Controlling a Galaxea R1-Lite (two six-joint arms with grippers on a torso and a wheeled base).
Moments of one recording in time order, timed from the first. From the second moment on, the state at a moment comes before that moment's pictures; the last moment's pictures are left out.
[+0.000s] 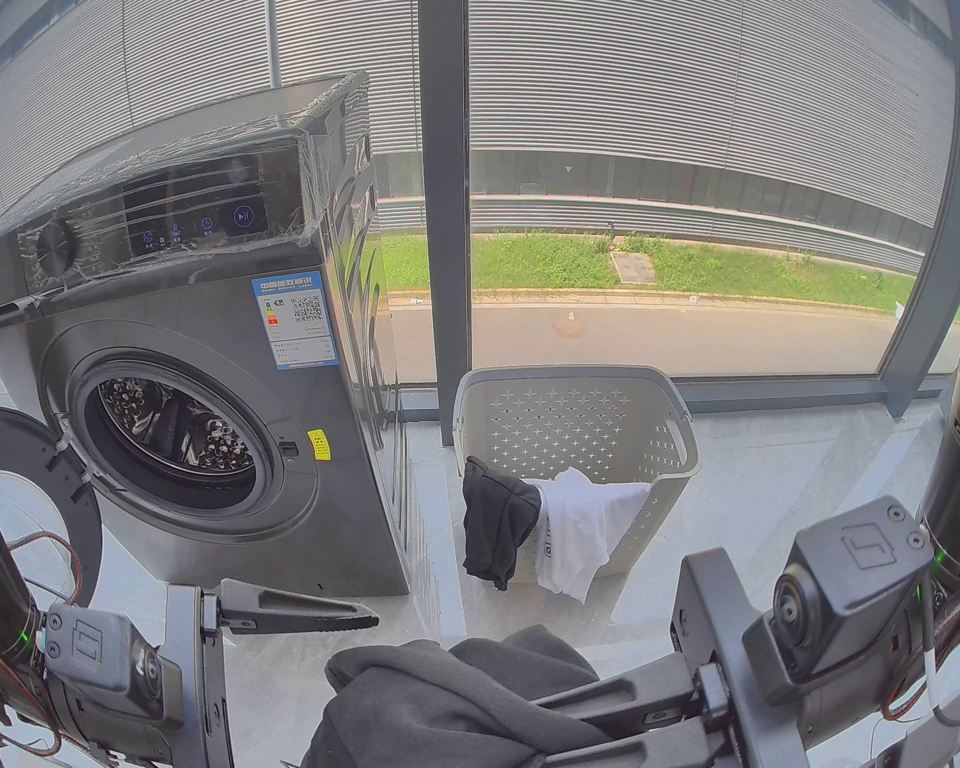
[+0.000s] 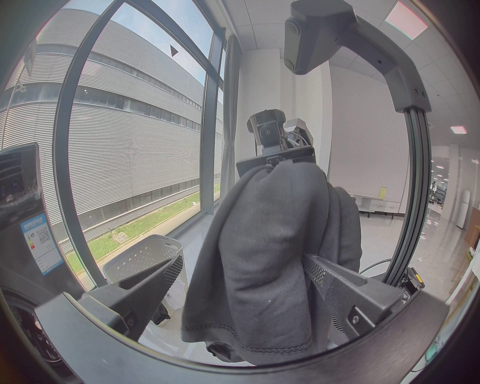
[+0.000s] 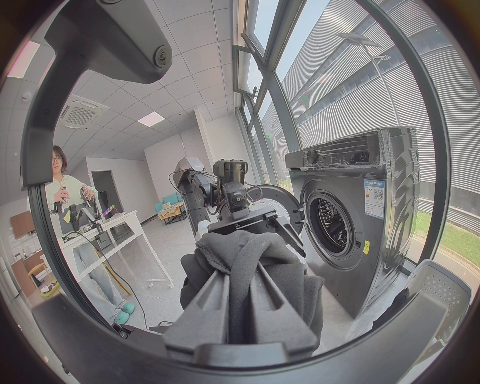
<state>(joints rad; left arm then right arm) -0.83 1.08 -0.44 -0.44 -0.46 0.24 1.12 1.41 -0.78 -0.45 0.44 0.00</state>
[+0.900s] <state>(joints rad) -0.83 1.11 -0.45 -0.52 -0.46 0.23 1.04 1.44 -0.80 -0.45 0.37 0.01</state>
